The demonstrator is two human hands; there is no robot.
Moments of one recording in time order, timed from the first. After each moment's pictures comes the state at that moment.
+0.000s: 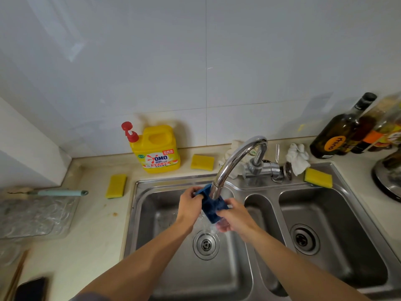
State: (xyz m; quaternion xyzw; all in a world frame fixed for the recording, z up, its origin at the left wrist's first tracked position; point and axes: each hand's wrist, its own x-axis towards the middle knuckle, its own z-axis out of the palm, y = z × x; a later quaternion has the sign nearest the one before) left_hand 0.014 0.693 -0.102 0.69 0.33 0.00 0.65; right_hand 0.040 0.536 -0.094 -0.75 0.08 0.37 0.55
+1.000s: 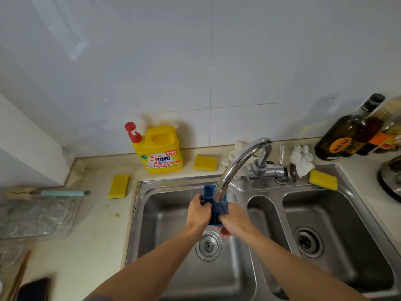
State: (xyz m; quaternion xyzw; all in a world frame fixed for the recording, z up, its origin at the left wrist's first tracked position) left_hand 0.010 0.676 -0.109 0.67 0.35 -0.05 0.65; right_hand 0.038 0.556 -0.090 -0.84 -0.03 0.35 0.42
